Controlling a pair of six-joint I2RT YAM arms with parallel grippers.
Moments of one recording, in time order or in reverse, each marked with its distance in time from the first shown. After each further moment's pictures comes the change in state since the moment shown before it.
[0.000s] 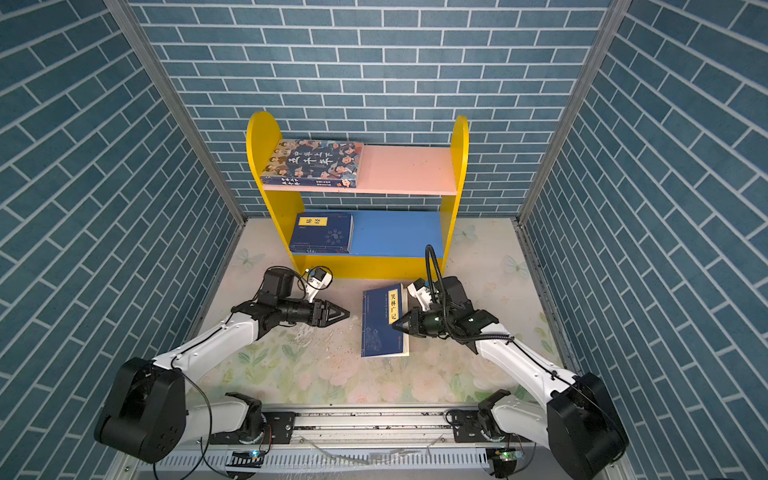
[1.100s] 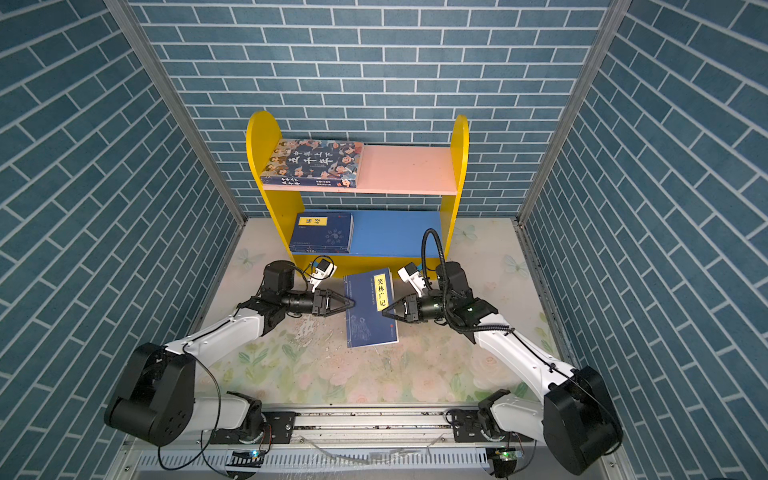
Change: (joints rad) left arm -0.006 0.083 0.007 0.321 0.243 -0.353; right arm -0.016 0.067 0.091 0.154 -0.237 0.003
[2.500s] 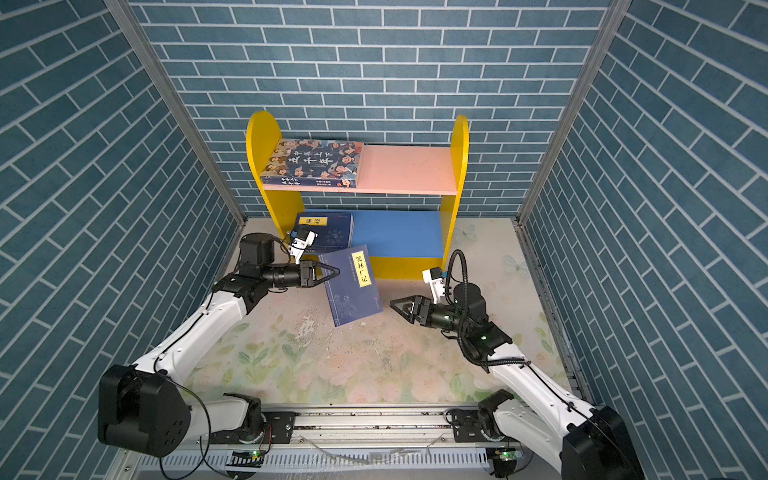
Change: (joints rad) left arm 0.124 -0.071 0.274 -0.291 -0.183 0.063; right arm -0.004 -0.241 -0.265 0.333 0.323 0.272
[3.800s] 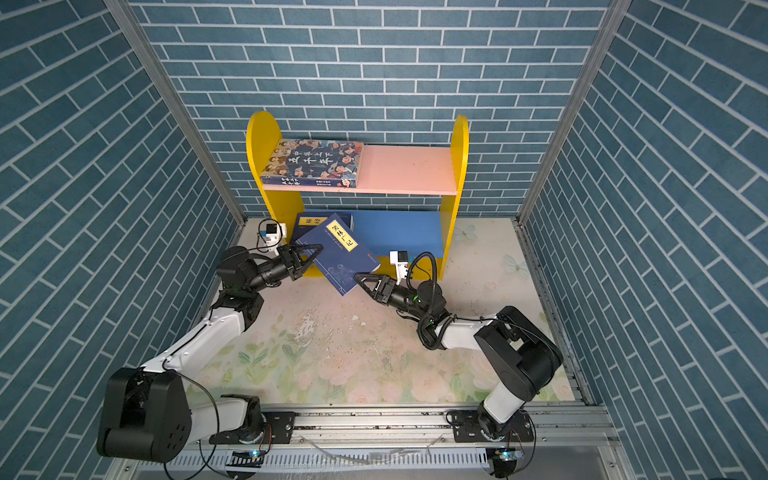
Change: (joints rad) left arm 0.076 -0.024 -0.225 0.739 -0.119 -0.659; right arm 0.215 0.669 0.160 0.985 0.177 0.319
